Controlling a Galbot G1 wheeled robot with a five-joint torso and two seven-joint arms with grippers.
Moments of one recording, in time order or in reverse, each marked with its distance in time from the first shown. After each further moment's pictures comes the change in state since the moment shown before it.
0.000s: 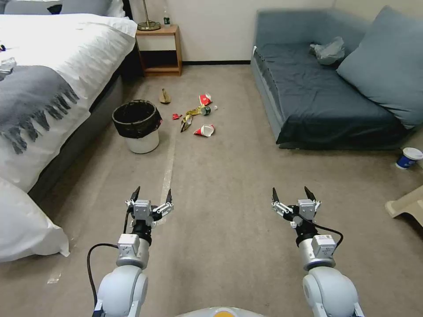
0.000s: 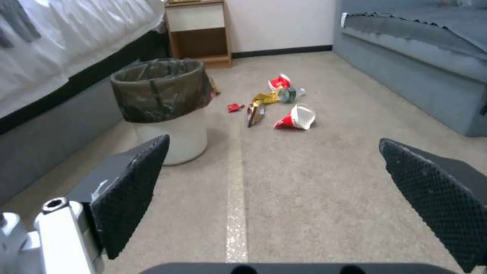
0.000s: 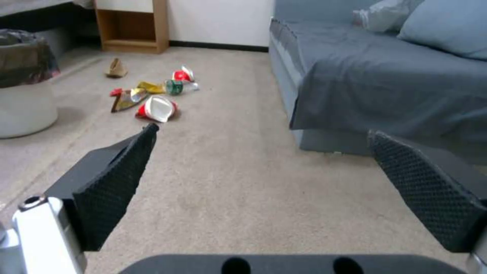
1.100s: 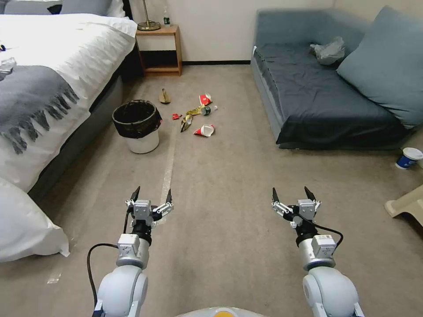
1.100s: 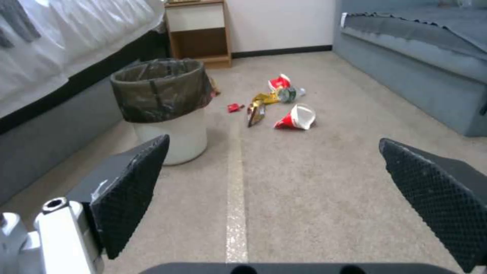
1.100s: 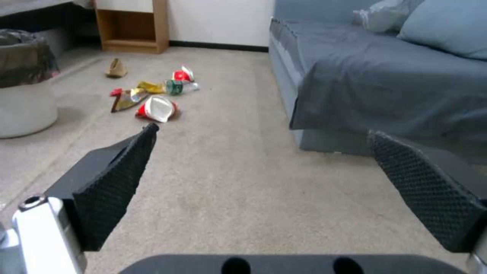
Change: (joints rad) left arm 0.000 0.000 0.000 0.000 0.000 0.000 0.000; right arm 0.000 0.000 0.000 0.000 0.000 0.000 0.000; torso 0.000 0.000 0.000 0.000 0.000
